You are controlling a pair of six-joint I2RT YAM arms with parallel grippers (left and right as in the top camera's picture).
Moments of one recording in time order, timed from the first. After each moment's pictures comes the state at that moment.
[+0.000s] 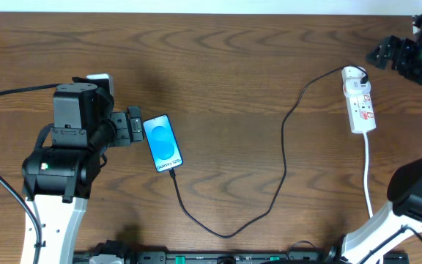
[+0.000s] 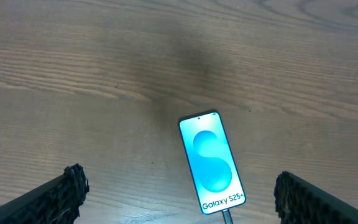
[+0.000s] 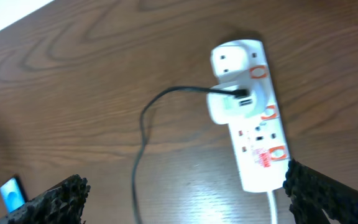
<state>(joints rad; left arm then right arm) -0.08 1.08 1.18 -0.94 -0.03 -0.14 -0.41 1.99 2.05 -1.25 -0.43 -0.07</state>
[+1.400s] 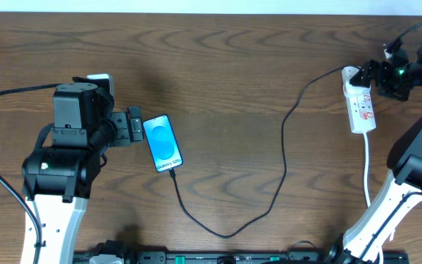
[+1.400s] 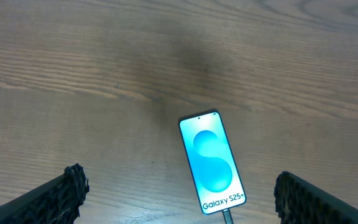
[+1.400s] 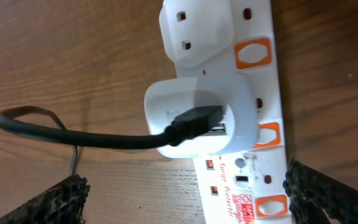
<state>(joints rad) -0.08 1.08 1.18 -0.94 -0.03 -0.14 -0.42 2.30 2.05 -1.22 -0.44 -0.21</state>
